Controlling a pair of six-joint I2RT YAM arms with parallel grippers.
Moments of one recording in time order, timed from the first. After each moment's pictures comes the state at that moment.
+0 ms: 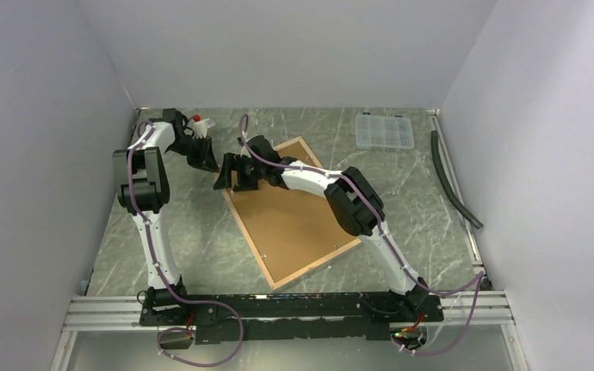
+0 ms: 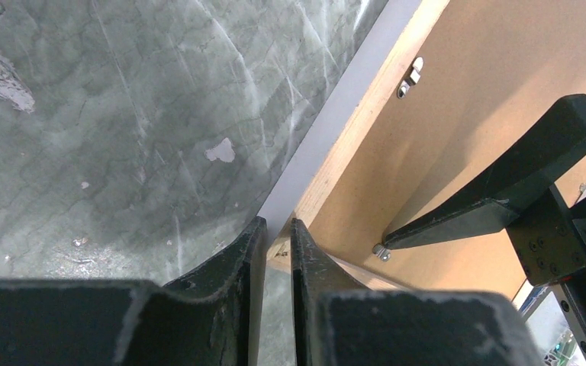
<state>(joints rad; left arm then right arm) 0.10 2.28 1.80 -0.88 0.68 0.30 0.81 2.41 1.85 -0.01 -0.45 0.78</state>
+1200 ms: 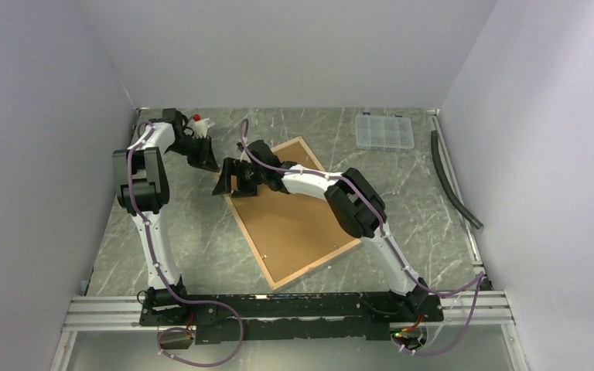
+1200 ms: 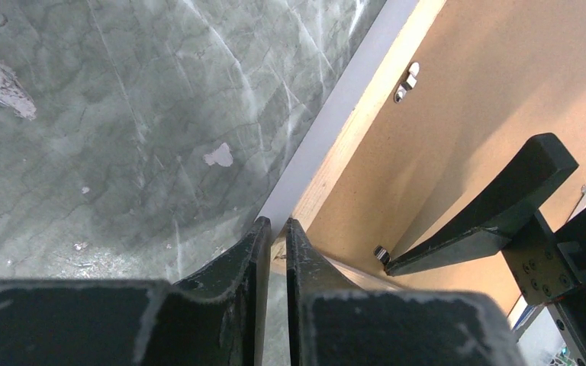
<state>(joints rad) 0.10 2.27 1.78 -0.86 0.69 0.30 0.83 2.38 1.77 0.03 -0.47 0.82</state>
